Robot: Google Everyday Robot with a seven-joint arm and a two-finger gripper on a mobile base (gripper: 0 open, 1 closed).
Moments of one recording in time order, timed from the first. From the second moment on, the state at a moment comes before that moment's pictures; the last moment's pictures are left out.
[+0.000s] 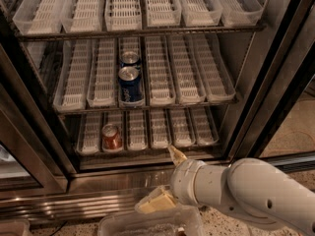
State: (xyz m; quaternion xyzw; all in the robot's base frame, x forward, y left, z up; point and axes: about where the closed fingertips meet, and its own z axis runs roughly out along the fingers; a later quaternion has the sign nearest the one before) arm 0.407 0.000 0.718 -0.47 0.74 0.20 0.43
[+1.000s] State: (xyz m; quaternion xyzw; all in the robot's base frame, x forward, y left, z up) arm 0.450 0.053 0.661 -0.46 0.74 0.18 0.45
